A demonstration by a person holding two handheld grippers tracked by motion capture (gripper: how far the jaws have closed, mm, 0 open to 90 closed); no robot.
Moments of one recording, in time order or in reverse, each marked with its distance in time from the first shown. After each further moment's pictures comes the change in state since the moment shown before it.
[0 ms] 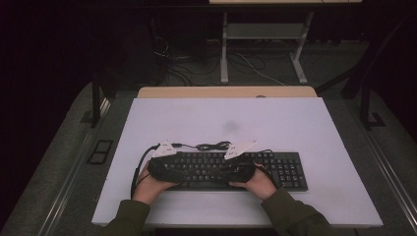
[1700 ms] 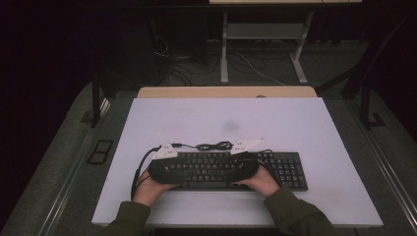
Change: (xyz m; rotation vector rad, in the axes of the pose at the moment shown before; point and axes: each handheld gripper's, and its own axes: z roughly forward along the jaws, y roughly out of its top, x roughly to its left) left arm -0.007 0.000 -0.003 0.010 -0.063 0.011; right arm -0.015 -0.005 -0.007 -0.100 -0.022 0.041
